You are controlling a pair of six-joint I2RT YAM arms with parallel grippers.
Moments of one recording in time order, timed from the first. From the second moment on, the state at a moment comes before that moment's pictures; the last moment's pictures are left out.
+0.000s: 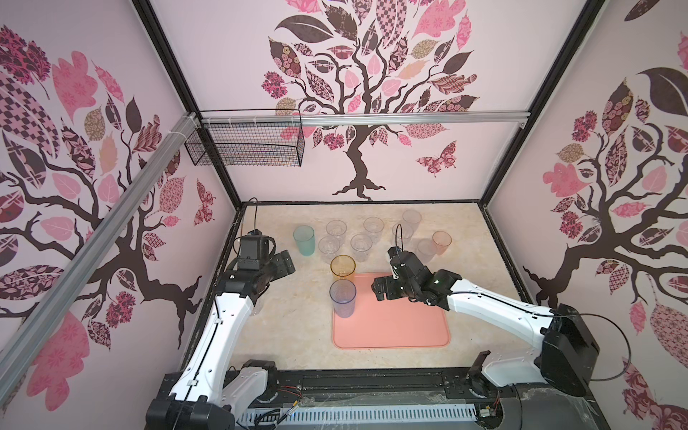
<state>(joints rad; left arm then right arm) -0.07 1.06 1.00 -0.77 -0.03 -0.39 0.78 1.37 0.93 -0.44 0.06 0.54</state>
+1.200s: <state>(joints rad) 0.09 1.72 1.41 -0.60 0.20 -0.38 0.72 1.58 1.06 -0.36 0.03 0.53</state>
